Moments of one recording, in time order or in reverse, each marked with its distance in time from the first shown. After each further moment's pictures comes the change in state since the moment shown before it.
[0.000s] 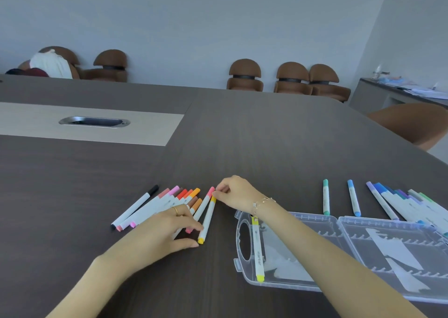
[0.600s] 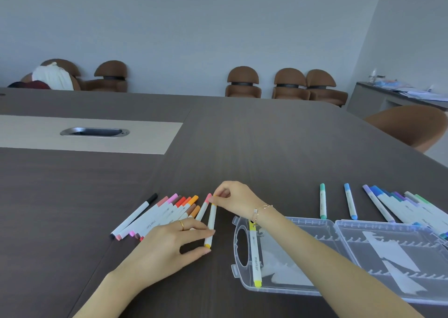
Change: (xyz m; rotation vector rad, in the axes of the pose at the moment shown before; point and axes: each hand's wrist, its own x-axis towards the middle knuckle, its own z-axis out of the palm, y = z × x) left_hand -0.007 0.012 0.013 -0.019 0.227 0.149; right_hand -0.003 0.001 -0.002 0.085 0.077 -0.014
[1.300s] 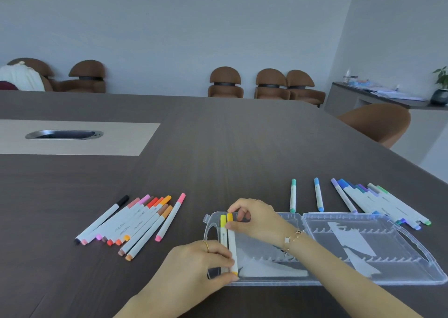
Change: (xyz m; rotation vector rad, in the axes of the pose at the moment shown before) left_hand 0.024 0.079 0.052 0.030 0.035 0.084; right_hand -0.084 0.058 -0.042 -0.110 0.007 0.054
